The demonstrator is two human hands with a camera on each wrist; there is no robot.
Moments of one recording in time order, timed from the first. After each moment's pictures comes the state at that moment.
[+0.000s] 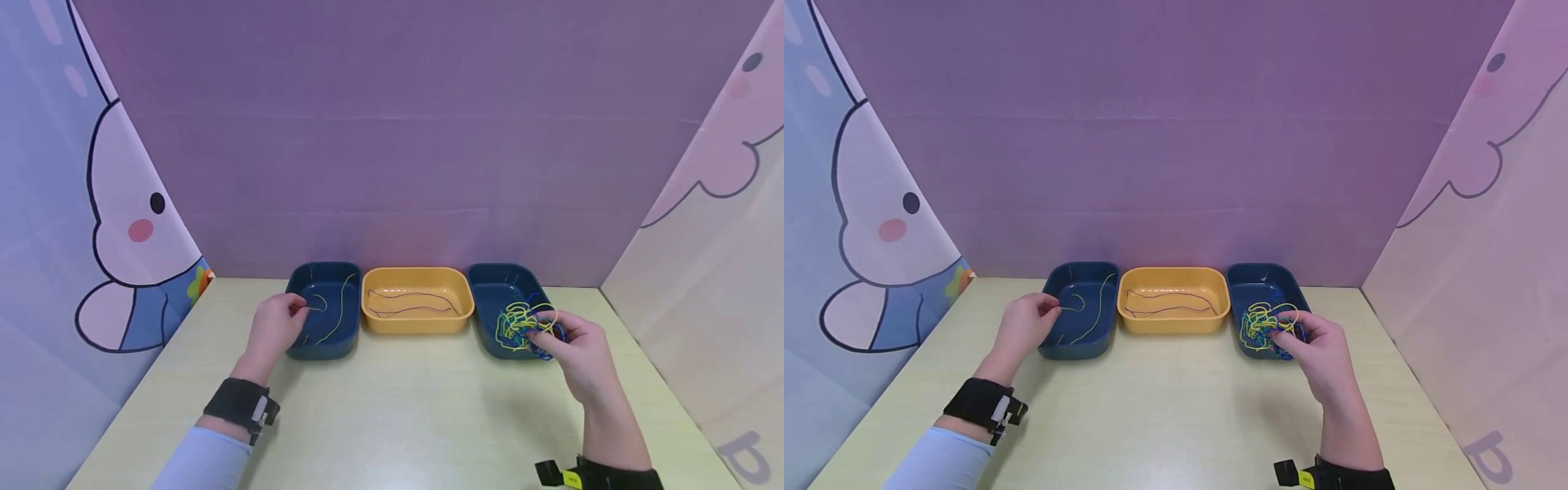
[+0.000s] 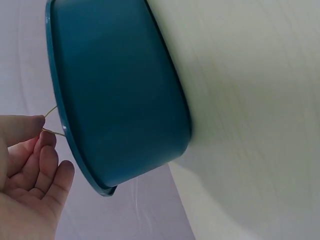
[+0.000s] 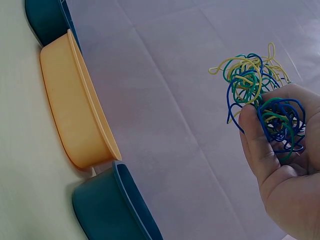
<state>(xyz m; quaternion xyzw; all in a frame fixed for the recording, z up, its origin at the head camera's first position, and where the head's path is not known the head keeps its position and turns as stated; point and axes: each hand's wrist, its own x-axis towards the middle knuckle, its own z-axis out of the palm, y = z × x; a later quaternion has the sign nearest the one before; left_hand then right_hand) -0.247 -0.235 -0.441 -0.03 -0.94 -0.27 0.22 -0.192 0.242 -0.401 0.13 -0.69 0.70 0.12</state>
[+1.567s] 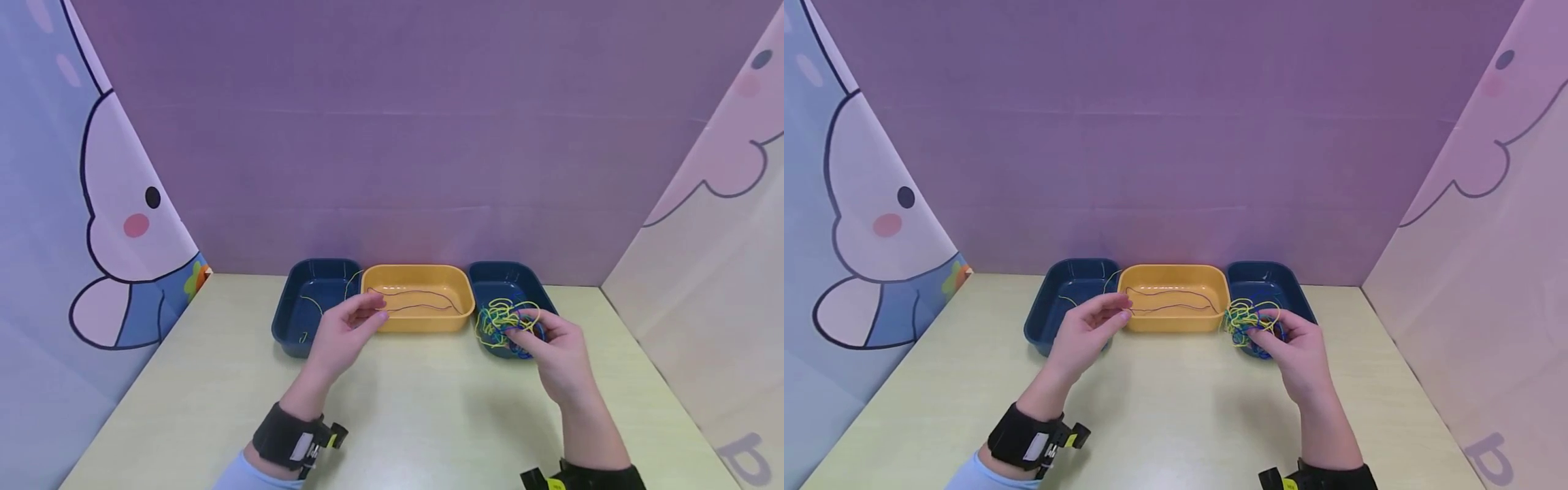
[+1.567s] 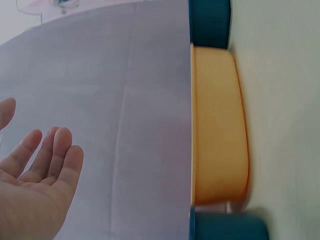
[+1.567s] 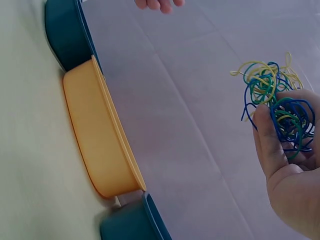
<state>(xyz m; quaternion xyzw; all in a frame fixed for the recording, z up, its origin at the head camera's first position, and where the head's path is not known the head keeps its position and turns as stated) -0.196 -0.120 -0.405 -0.18 -0.76 -0.61 0.14 -0.194 0.211 -0.406 0.16 -0.65 0.73 0.10</state>
